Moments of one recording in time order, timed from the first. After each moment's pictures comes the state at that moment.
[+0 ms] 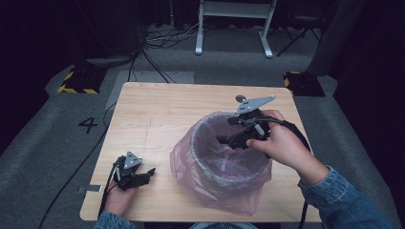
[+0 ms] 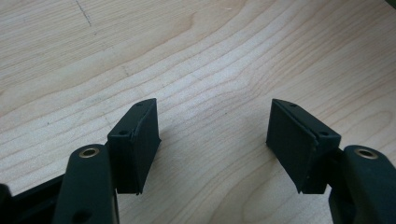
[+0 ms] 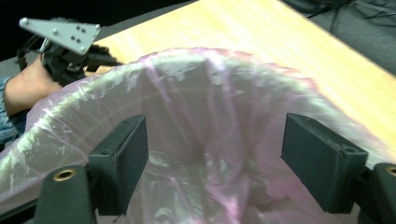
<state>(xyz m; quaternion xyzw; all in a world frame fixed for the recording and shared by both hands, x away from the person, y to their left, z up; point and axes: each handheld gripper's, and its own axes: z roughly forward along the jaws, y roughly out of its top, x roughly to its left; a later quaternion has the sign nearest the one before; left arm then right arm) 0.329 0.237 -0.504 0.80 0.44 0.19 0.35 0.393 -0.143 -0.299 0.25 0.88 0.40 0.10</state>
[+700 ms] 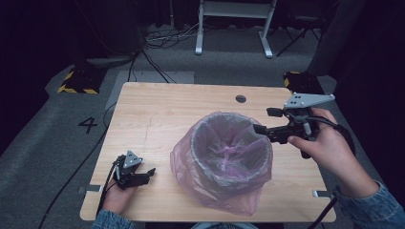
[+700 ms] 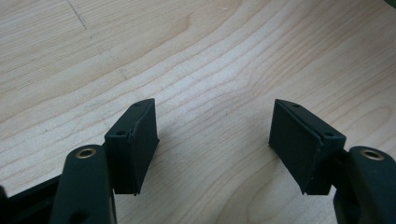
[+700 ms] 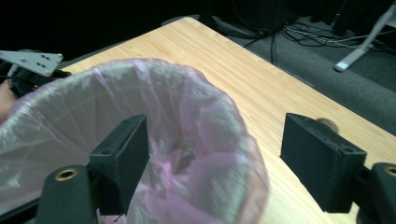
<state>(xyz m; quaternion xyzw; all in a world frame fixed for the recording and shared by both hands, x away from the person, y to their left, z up) 0.332 0.240 -0.504 0.81 0.42 0.18 0.36 0.373 -0.232 -0.264 0.30 0.83 0.44 0.17</state>
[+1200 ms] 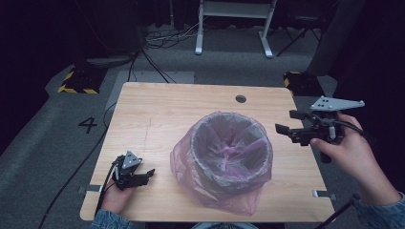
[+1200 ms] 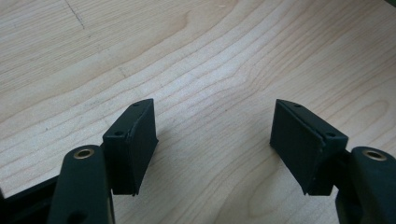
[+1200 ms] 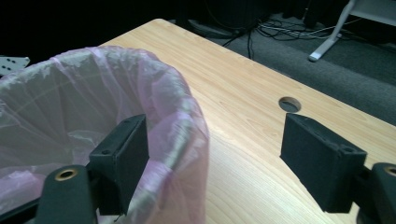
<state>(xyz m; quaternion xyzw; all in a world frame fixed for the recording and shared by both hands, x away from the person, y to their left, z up) 0.332 0.242 -0.504 0.81 0.42 0.18 0.36 0.368 -0.288 -0.271 0.35 0.80 0.44 0.19</state>
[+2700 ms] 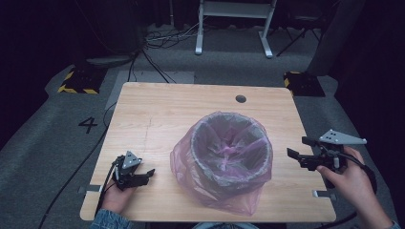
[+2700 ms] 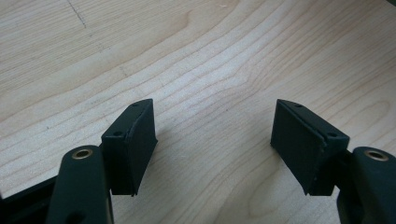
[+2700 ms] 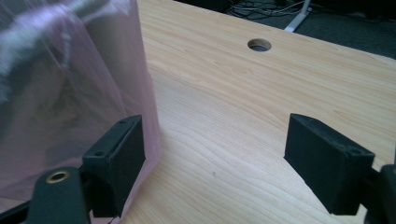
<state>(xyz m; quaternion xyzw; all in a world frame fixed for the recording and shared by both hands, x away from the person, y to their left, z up) 0.331 0.242 -0.504 0.81 0.42 0.18 0.36 0.345 -0.346 -0.367 0.41 0.78 0.43 0.20</state>
